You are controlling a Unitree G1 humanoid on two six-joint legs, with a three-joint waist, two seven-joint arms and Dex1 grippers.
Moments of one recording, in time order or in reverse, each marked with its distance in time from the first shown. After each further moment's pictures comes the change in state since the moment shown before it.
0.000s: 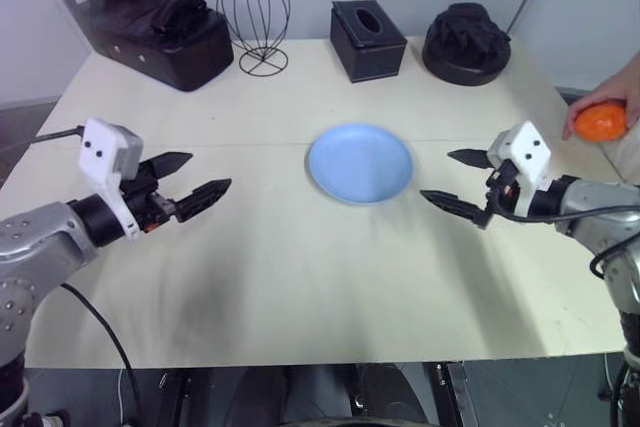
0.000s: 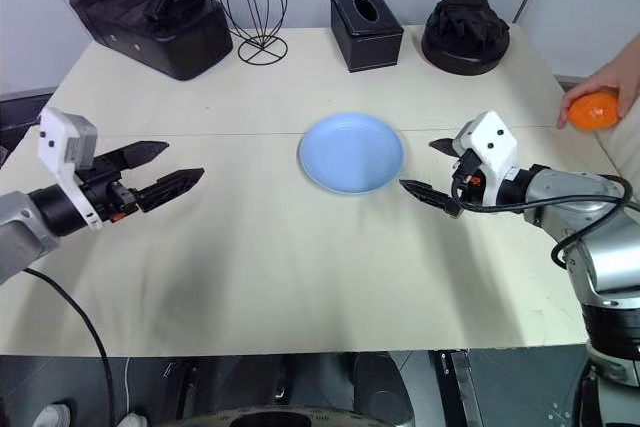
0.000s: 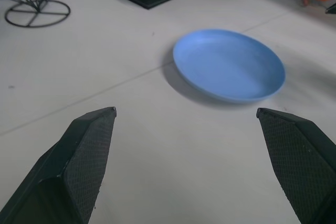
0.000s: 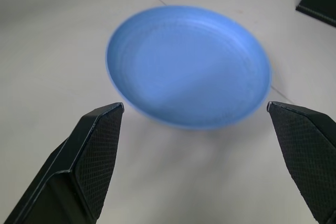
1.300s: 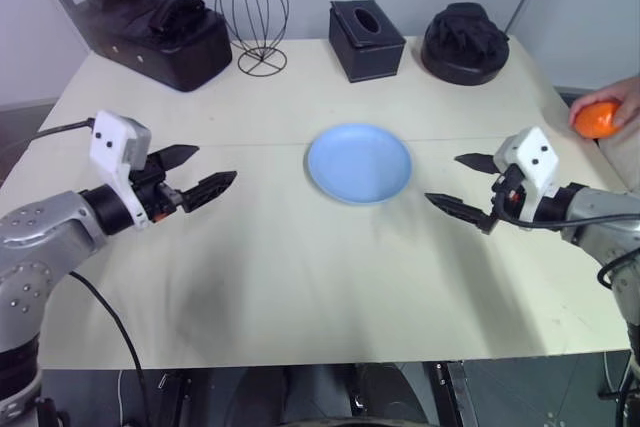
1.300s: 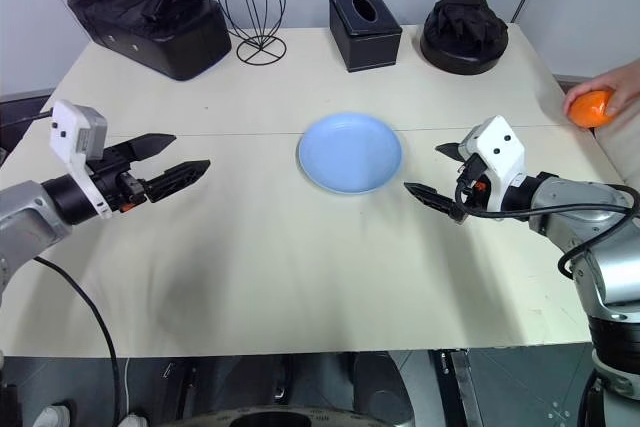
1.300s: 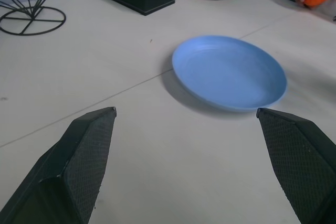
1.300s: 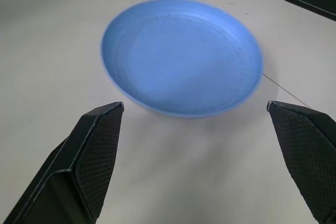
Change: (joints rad) left arm -0.068 -0.018 -0.048 0.047 0.041 -0.025 -0.019; right arm 0.033 0.000 -0.036 -0.054 0.019 0.036 -0.038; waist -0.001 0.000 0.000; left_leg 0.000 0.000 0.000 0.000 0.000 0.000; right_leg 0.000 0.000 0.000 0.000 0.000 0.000
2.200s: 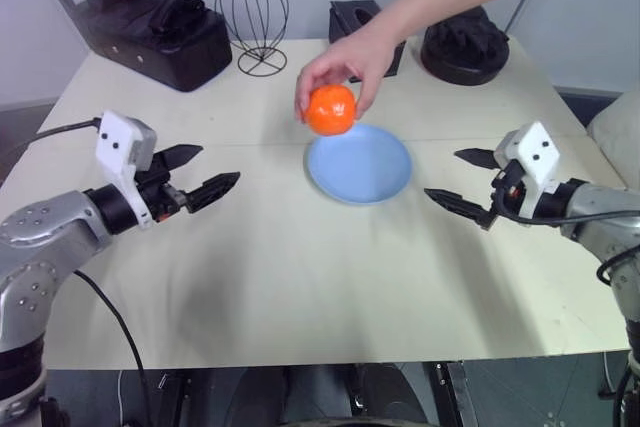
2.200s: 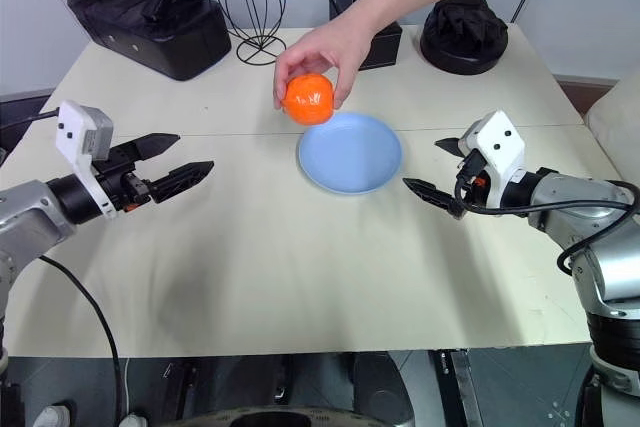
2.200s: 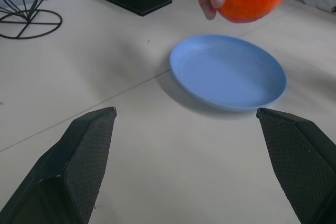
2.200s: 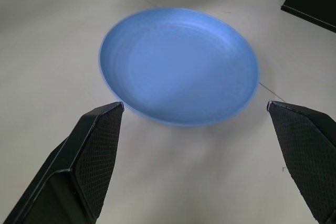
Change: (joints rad) left arm -0.006 -0.010 -0.017 0.001 0.027 -0.011 -0.012; right arm -0.022 0.016 0.001 0.001 0.003 0.000 -0.007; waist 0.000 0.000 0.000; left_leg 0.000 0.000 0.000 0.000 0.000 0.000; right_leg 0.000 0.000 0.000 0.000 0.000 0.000
